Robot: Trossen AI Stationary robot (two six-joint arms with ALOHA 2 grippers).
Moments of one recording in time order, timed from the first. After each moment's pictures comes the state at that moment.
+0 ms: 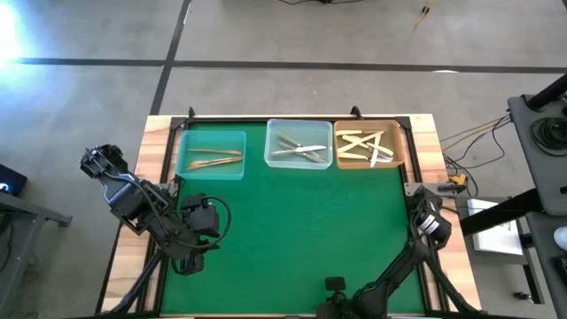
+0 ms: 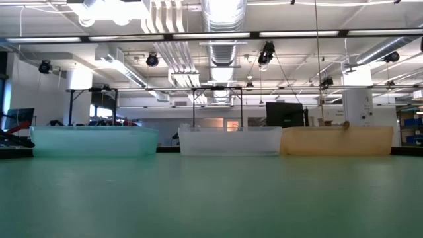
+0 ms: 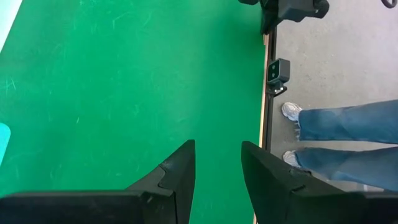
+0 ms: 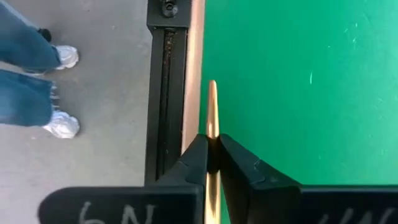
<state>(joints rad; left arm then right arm) -0.68 1.45 1.78 -1.36 -0.23 -0.81 0.84 2.24 1.65 -0.69 0.24 0.77</state>
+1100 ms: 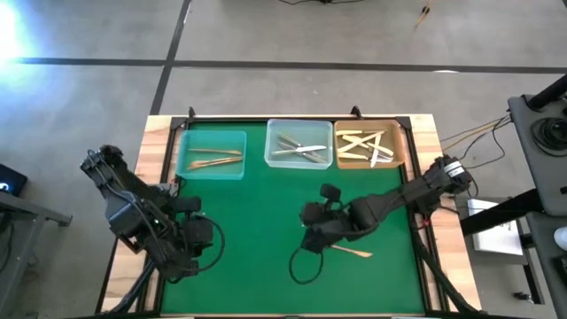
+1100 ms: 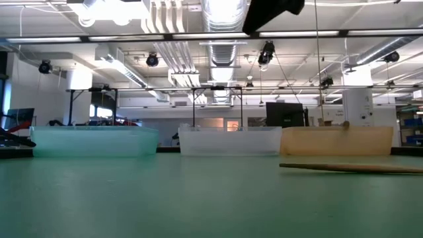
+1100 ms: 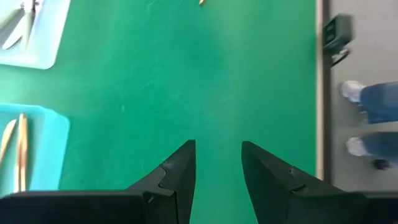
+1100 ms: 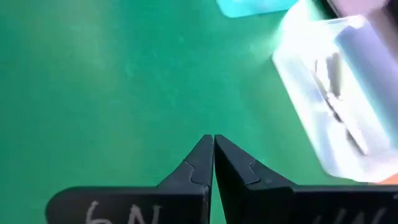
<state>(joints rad) -0.80 1.44 1.65 -1.43 -0.38 -0.82 0.42 1.76 1.58 -0.93 0.56 0.58</state>
